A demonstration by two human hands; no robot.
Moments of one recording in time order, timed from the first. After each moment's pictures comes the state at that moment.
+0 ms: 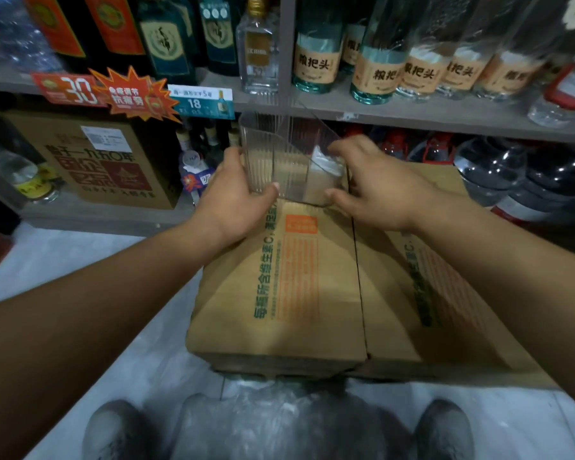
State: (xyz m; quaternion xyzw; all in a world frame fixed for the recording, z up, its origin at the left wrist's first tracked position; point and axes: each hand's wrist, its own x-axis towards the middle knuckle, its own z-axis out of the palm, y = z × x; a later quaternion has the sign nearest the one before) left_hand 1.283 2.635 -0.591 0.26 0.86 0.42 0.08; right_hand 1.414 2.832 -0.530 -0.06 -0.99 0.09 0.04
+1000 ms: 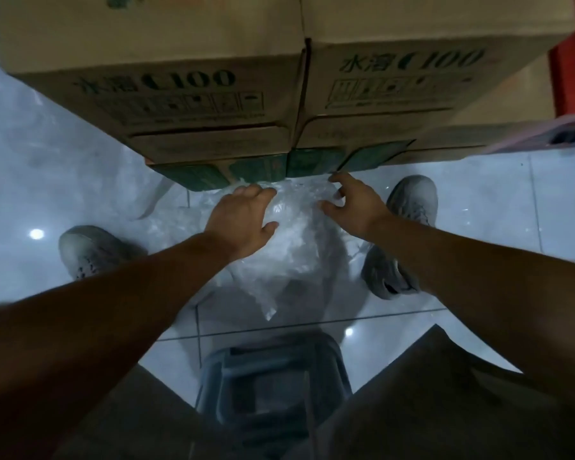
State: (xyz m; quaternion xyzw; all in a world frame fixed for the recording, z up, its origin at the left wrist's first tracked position) left_hand 1.531 2.550 -0.831 0.47 0.83 0.06 0.28; right_hand 1.672 2.745 -0.829 -0.37 -0.82 0.40 -0.17
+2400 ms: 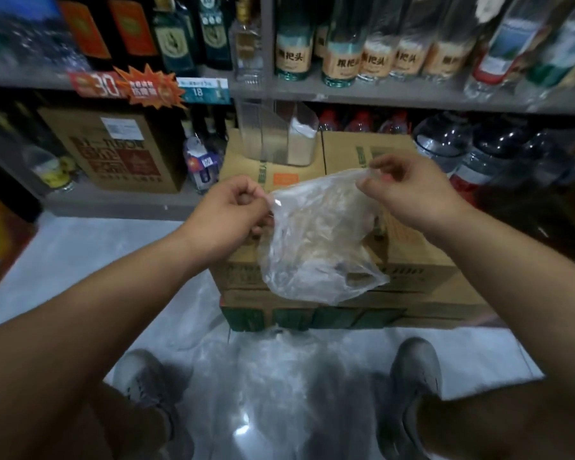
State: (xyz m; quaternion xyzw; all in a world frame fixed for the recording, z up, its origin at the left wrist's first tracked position) left_hand 1.441 2.559 -0.525 0.22 0.75 0.57 0.24; right_hand 1.562 2.779 -0.505 -0.32 -0.85 0.39 0.16
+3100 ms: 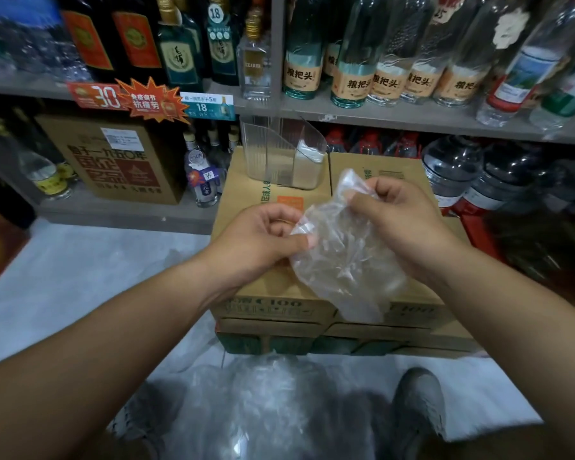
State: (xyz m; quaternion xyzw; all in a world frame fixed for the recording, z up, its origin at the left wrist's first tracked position) left_hand 1.434 2.587 -0.530 0.21 0.65 0.62 0.38; right_hand 1.535 2.762 -0.503 -0.25 -0.75 0.60 0.16
